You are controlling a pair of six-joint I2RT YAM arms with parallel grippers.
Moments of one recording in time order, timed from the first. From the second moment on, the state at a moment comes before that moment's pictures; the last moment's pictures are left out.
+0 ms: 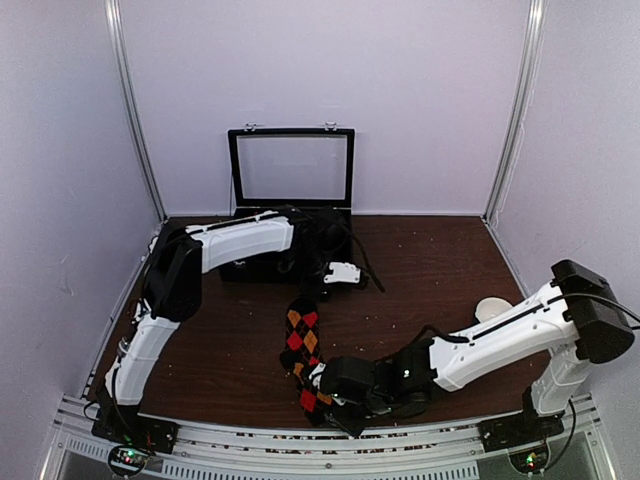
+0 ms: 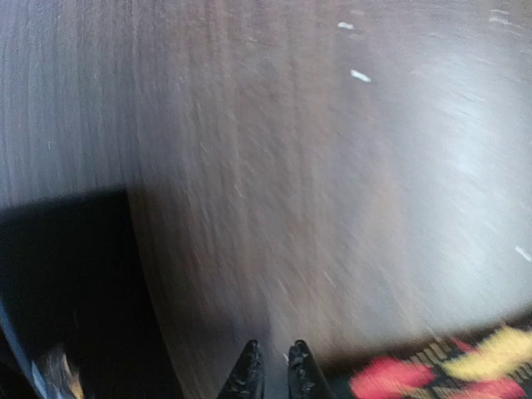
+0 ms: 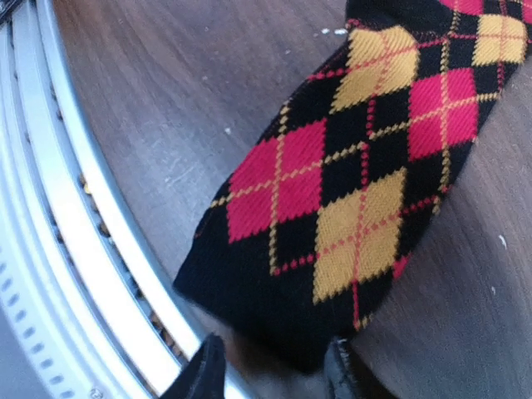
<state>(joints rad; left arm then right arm) -0.83 2.44 2.17 -0.98 0.08 0.89 1.43 1.75 0.99 -0.31 0.13 0.44</state>
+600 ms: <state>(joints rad) -0.71 2.14 1.76 -1.07 0.34 0.79 1.33 1.66 0.97 -0.27 0.07 0.24</state>
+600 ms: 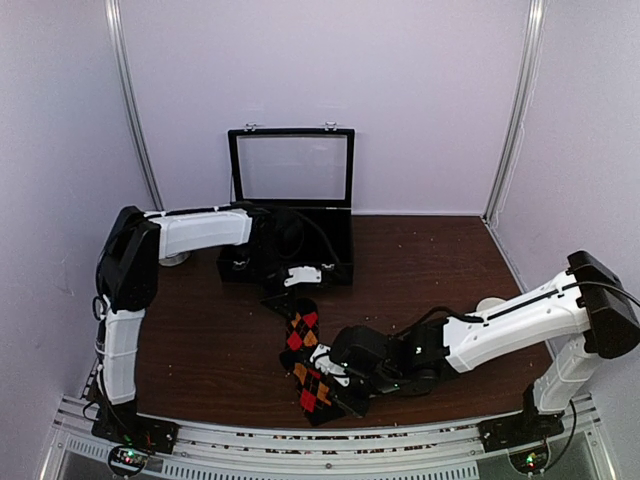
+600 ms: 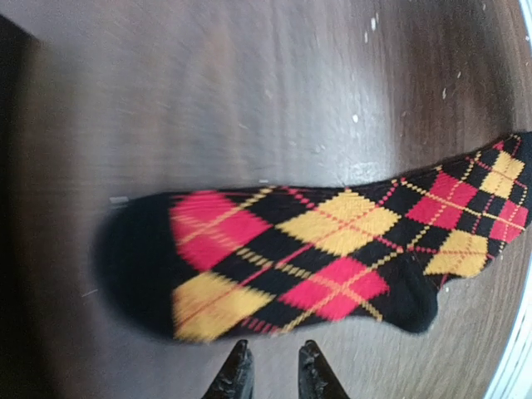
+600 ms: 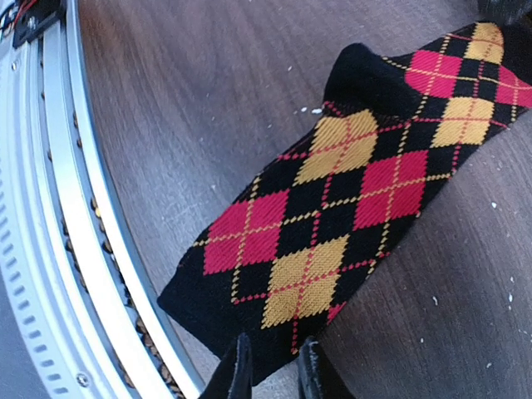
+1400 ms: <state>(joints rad) -0.80 2.38 2.00 -1.05 0.21 0.80 1.34 1.77 0.93 -0.16 0.04 0.18</state>
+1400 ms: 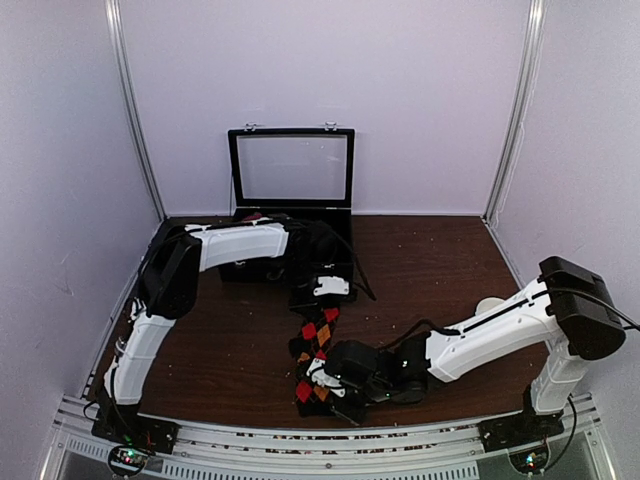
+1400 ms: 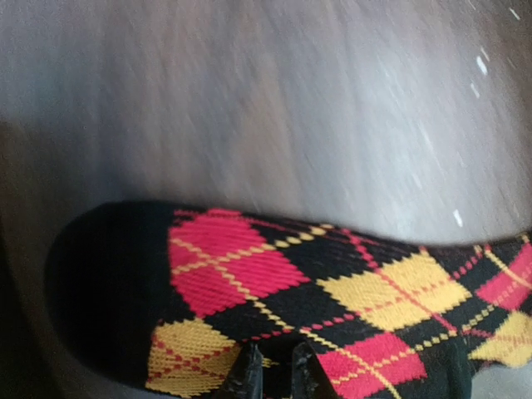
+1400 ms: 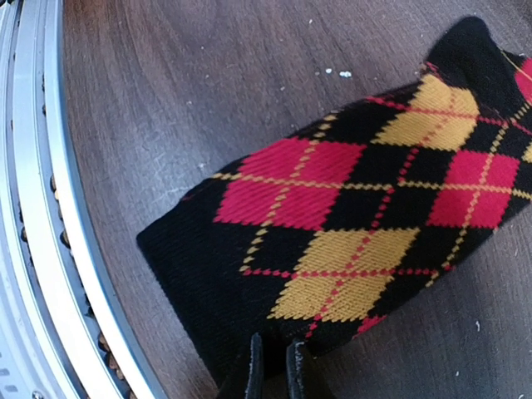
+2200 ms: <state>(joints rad) -0.84 2.43 2.12 -0.81 -0.06 0.91 1.28 1.85 0.98 -0.07 0.23 0.33</state>
